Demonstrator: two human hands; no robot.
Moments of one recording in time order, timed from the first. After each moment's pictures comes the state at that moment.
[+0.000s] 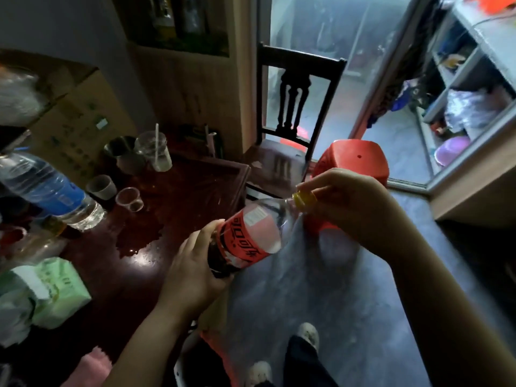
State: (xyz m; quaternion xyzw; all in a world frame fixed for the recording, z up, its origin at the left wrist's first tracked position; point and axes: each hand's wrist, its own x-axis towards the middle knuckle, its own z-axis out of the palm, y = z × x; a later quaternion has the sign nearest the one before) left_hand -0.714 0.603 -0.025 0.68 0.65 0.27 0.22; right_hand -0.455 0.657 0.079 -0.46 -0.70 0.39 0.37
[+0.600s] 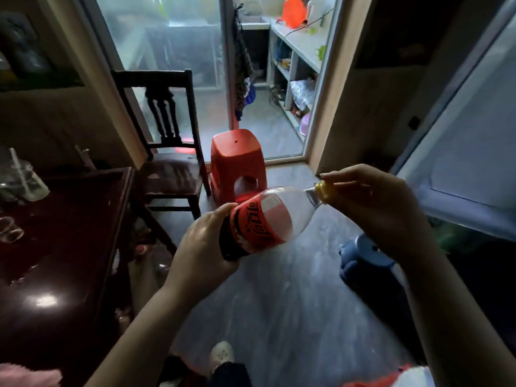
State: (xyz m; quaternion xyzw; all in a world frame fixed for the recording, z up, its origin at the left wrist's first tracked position) left_hand -0.537 0.414 0.016 0.85 0.39 0.28 0.22; right_hand -0.310 0.301 0.119 -0.64 -0.53 0.21 0.51
